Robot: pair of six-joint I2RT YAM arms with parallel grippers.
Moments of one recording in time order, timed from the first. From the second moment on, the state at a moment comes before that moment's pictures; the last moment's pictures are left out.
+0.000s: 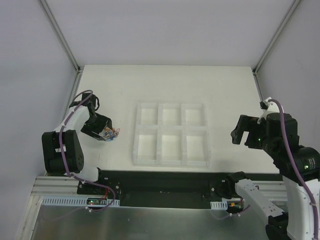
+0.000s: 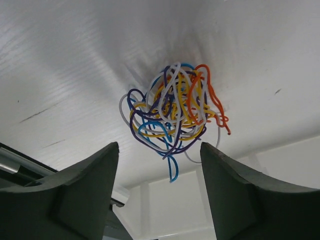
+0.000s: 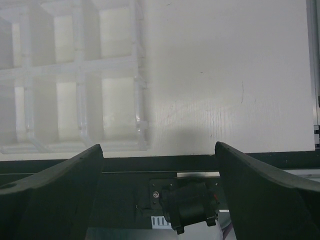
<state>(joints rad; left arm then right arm) 0.10 1.49 1.00 -0.95 0.05 -1.05 0.29 0.74 1.45 -1.41 0.17 0.31</state>
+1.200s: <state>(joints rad) 0.11 1.31 1.37 -1.13 0.18 -0.96 0.81 1.51 1.58 -0.78 -0.28 0.41</state>
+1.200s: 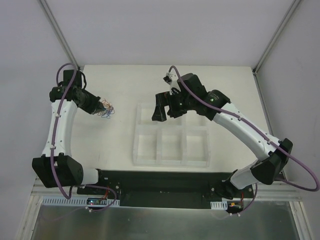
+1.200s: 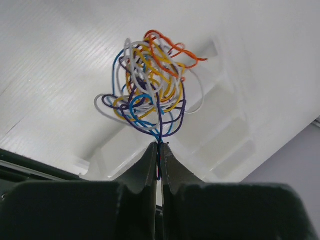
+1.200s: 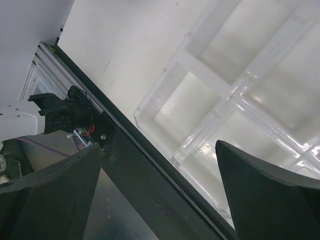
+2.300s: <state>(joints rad) -0.21 2.42 2.08 -0.49 0.74 -1.32 0.31 1.69 1.50 -0.68 -0.48 0.59</state>
